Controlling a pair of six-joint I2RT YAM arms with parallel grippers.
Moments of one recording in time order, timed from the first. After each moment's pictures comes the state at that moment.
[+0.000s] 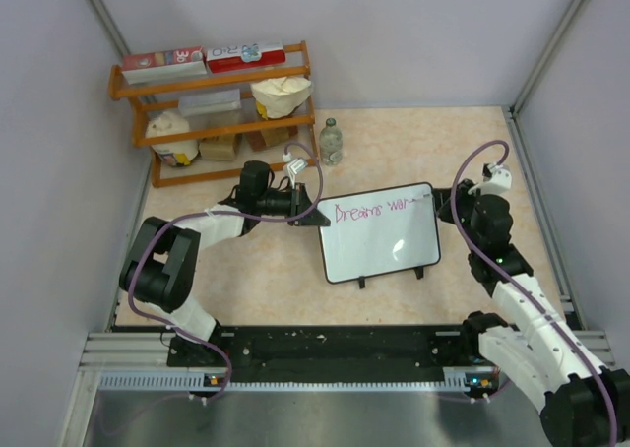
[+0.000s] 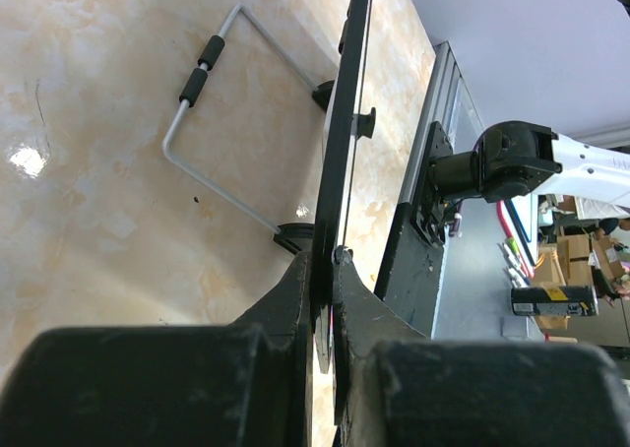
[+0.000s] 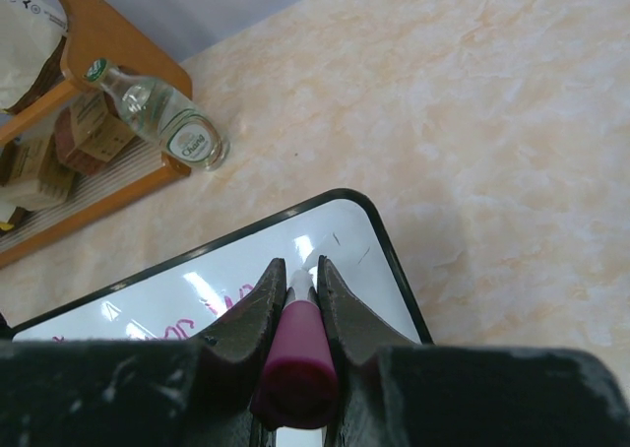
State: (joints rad) left arm -0.37 1.63 0.84 0.27 1.01 -0.48; right arm 0.23 0.78 0.51 0.05 0.10 0.53
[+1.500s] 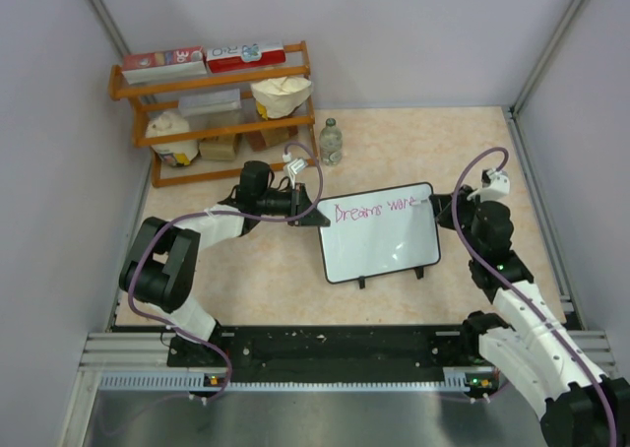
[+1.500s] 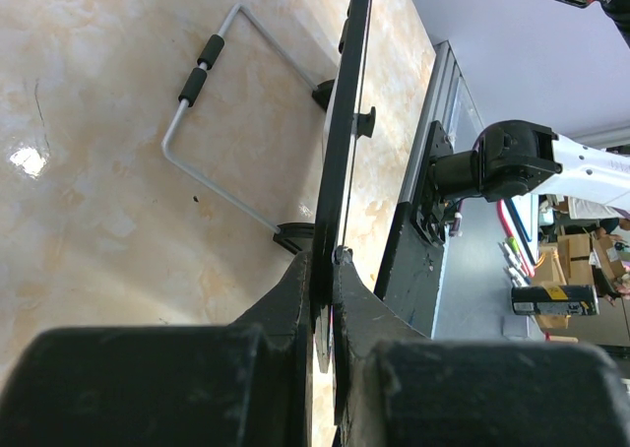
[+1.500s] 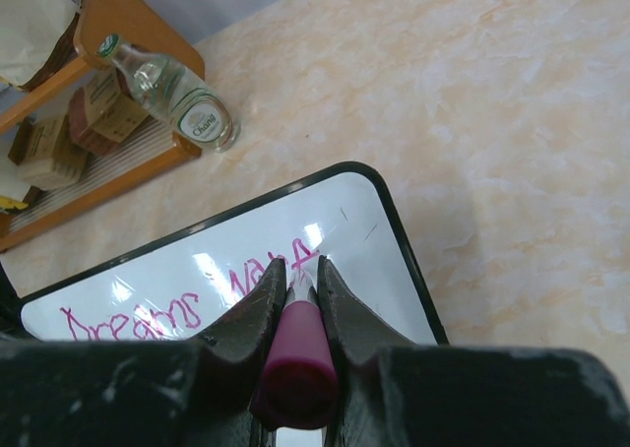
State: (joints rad) left arm -0.37 1.63 0.84 0.26 1.01 -0.48; right arm 0.23 0.74 0.47 0.05 0.06 0.54
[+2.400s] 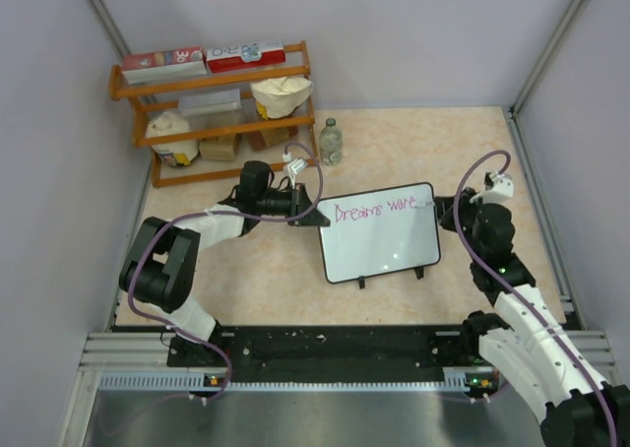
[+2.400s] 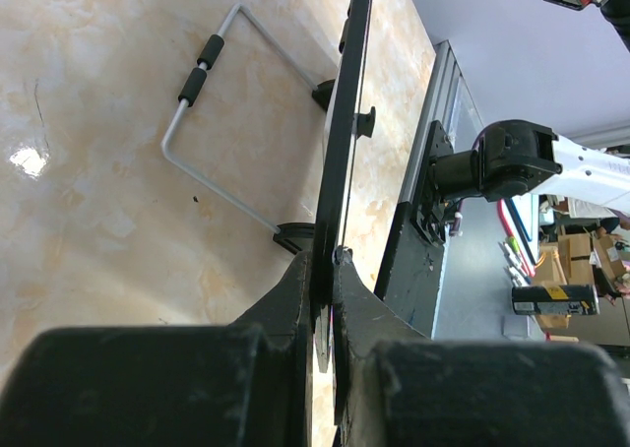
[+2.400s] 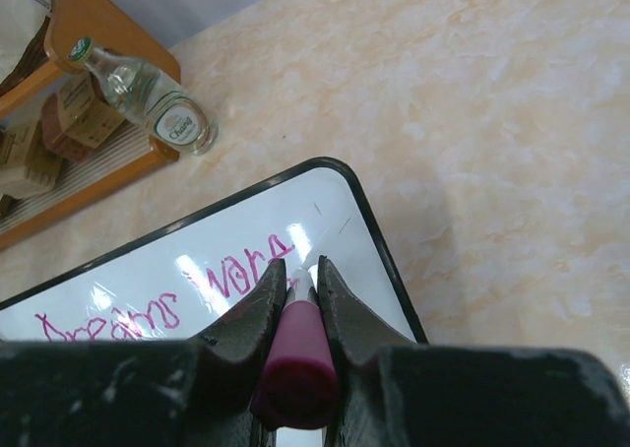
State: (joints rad) left arm -0.37 1.63 0.84 0.26 1.01 -0.48; right arm 0.23 0.71 0.47 0.01 0.11 0.53
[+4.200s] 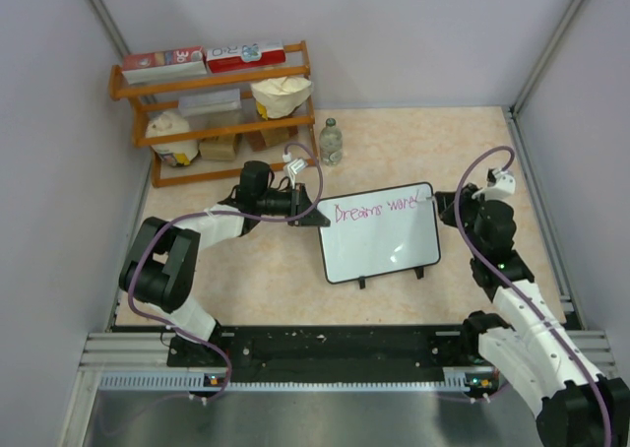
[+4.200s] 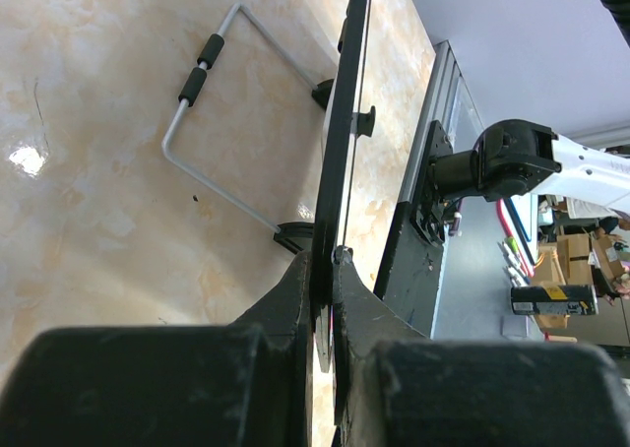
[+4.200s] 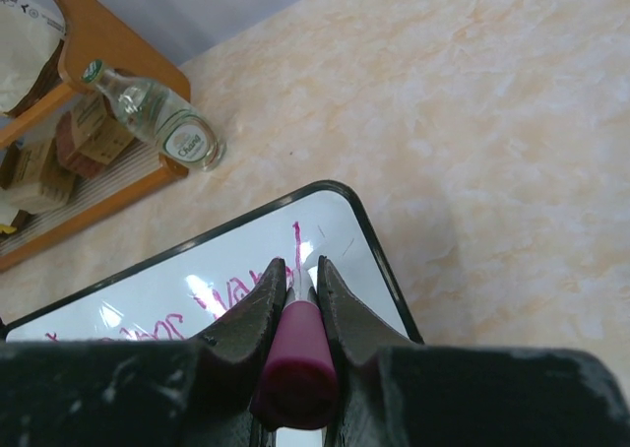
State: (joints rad) left arm -0.37 1.63 0.84 0.26 1.01 -0.48; right arm 0.19 0.75 0.47 0.08 0.07 0.54
